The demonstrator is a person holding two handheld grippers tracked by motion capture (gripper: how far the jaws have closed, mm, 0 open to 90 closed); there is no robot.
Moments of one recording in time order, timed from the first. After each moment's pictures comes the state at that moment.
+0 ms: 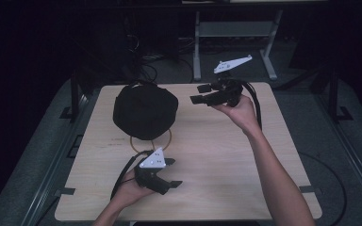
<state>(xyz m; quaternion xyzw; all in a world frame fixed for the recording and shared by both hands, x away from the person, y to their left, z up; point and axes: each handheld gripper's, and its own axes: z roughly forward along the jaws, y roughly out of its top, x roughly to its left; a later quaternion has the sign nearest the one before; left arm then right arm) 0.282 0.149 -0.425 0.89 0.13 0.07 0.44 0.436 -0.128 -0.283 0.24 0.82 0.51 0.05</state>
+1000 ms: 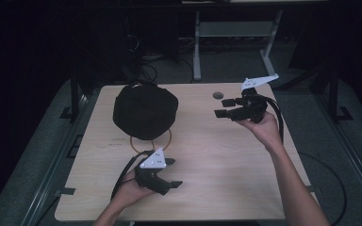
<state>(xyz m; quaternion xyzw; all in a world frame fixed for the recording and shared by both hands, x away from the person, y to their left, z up) 0.282 0.147 -0.425 0.89 0.13 0.07 0.44 0.410 -0.194 -0.321 0.29 0.82 0.50 0.05</state>
